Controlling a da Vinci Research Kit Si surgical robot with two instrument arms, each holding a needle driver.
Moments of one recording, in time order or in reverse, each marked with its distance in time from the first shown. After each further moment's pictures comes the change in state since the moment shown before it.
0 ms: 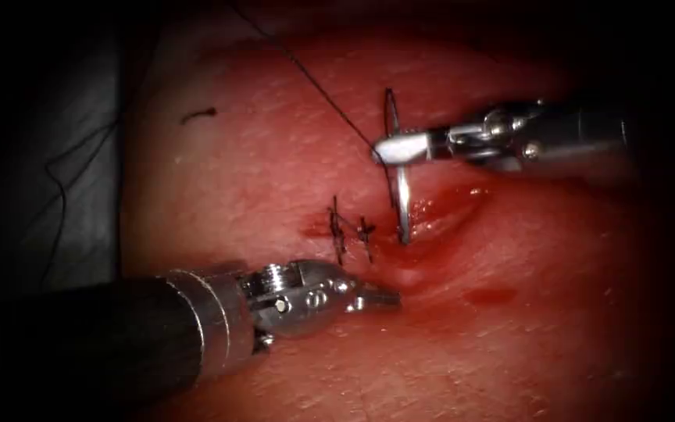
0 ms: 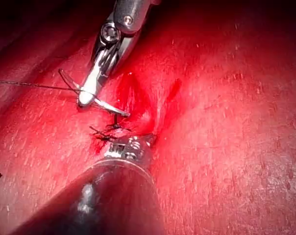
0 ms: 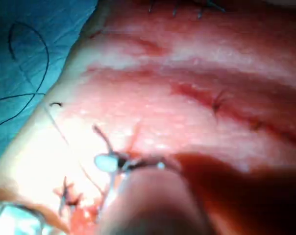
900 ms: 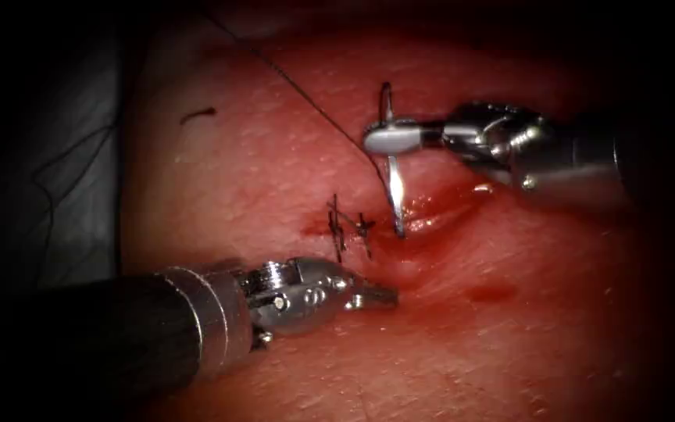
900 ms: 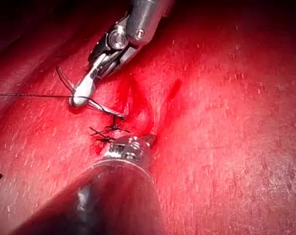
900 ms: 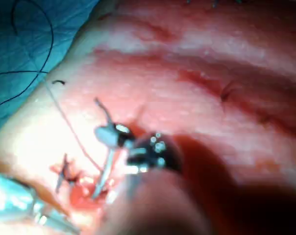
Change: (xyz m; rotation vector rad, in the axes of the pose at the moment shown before) right arm 0.003 0.002 -0.001 -0.059 0.139 -0.339; left arm 0.000 0.000 0.000 0.002 0.000 0.000
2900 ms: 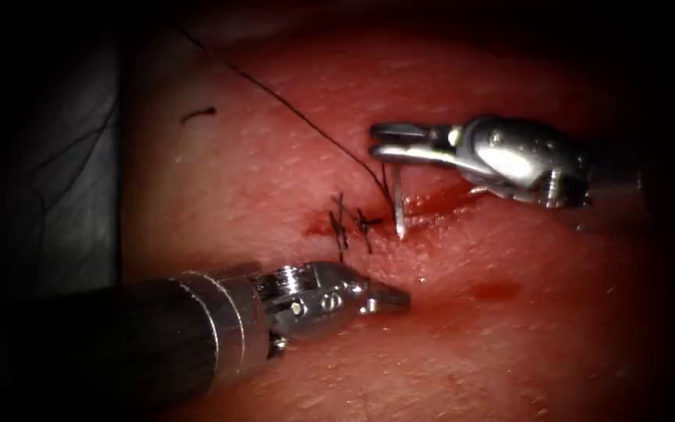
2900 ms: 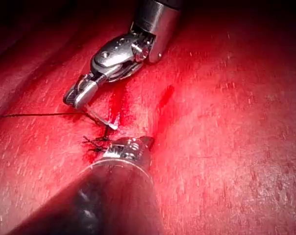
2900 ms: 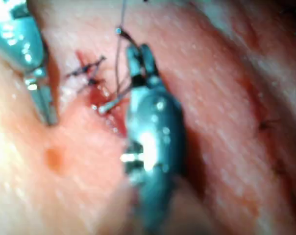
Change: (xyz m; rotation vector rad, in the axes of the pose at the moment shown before) right arm 0.000 -0.001 -0.001 -0.043 0.145 -0.923; left arm 0.003 0.002 0.001 -0.022 0.009 0.009
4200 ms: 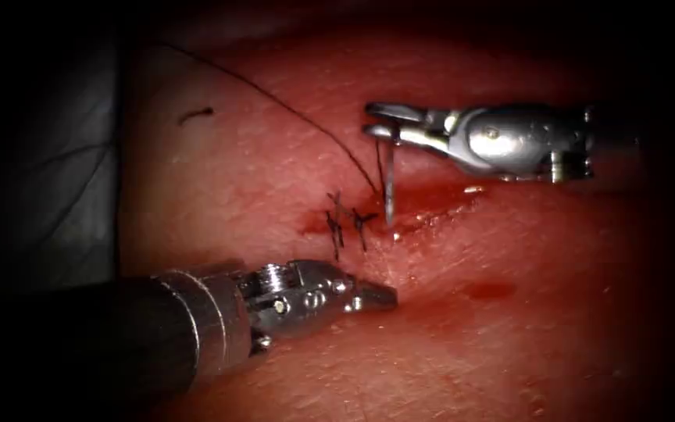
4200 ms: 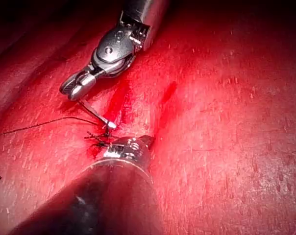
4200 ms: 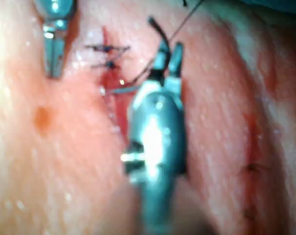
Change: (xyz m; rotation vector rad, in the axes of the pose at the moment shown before) right arm 0.000 0.000 0.001 -0.042 0.054 -0.304; left arm -0.001 0.001 -0.002 -0.015 0.005 0.008
